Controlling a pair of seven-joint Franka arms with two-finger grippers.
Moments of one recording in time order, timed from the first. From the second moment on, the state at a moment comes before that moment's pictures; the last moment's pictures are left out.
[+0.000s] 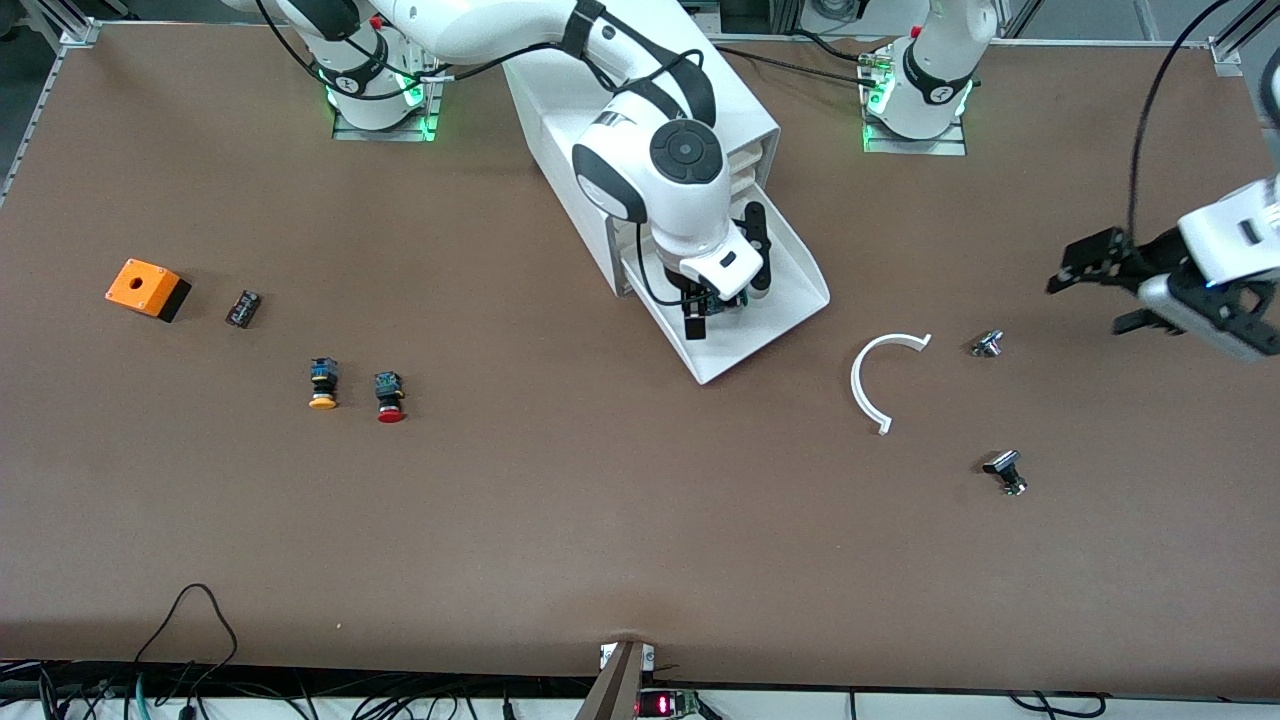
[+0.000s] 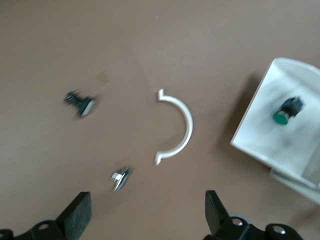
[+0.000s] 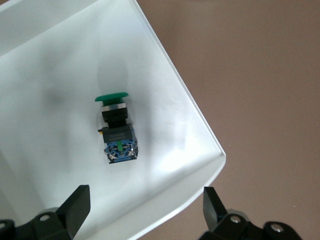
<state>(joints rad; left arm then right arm) 0.13 0.05 -0.05 -1.68 -0.15 1.67 0.55 0.76 0.83 0.21 -1.08 -0.15 1.98 -0.67</state>
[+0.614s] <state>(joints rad) 0.02 -0.01 -0.04 -1.65 0.05 1.55 0.24 0.76 0.90 0.21 -1.08 -0.16 2.03 -0.73</state>
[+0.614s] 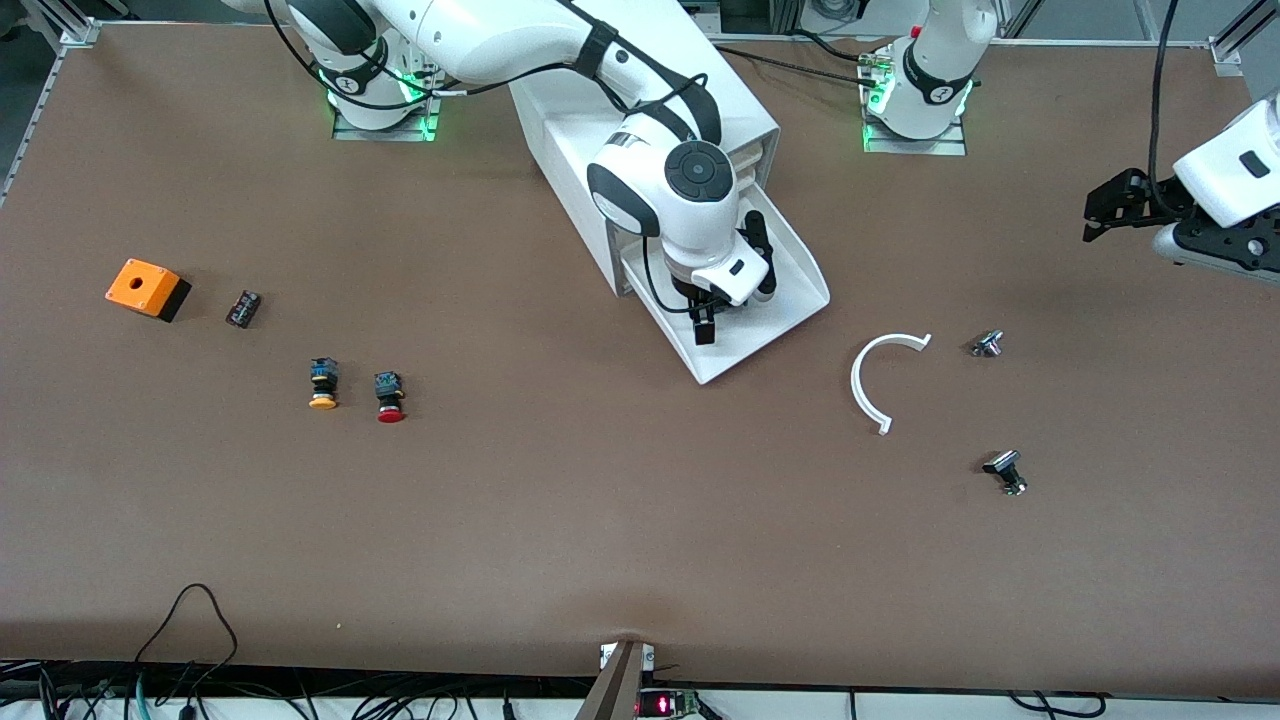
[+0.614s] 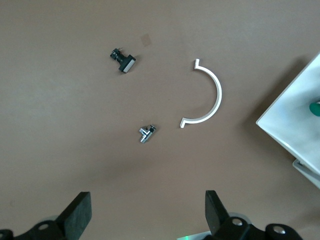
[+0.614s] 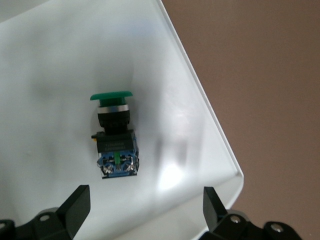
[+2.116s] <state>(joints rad) 0.03 -0.01 -0.03 -1.65 0.05 1.53 0.20 0.77 0.97 0.24 -1.07 -0.16 2.08 -0.73</state>
